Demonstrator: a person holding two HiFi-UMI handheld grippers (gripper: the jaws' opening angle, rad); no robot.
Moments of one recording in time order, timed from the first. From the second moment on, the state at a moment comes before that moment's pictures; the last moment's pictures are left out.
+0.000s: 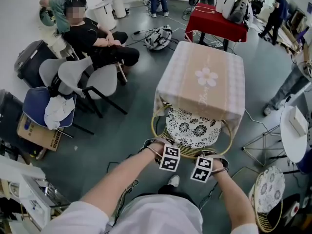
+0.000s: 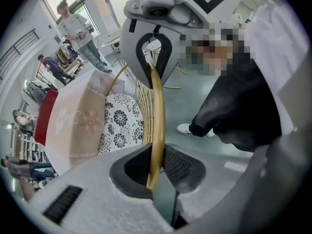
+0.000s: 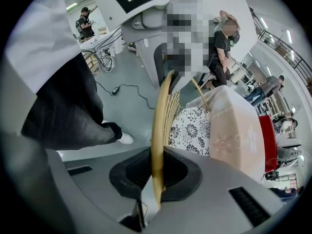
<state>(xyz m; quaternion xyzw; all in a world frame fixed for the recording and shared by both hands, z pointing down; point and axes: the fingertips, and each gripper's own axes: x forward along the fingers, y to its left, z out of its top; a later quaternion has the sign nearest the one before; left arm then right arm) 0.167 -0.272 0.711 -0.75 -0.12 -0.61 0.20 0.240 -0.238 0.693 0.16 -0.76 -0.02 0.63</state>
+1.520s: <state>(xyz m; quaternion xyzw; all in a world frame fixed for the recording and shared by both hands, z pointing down) 0.074 -0.078 0.717 -0.75 -0.14 -0.60 0.22 0.145 -0.041 0.700 0.17 -0.73 0.02 0.67</state>
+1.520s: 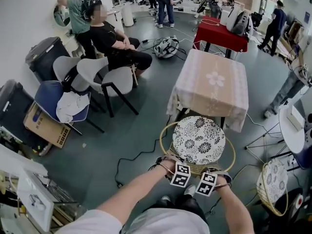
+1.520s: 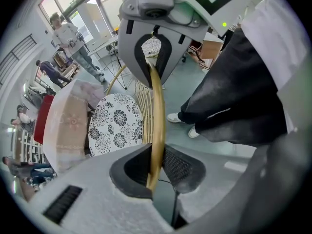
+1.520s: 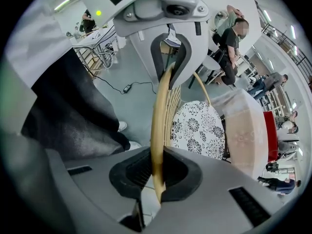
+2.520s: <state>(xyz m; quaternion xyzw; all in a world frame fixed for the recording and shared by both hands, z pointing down) 0.036 0.009 0.718 -0.75 -0.13 -0.62 0.20 0.110 0.044 0.699 0.16 -0.73 0.01 0.66</state>
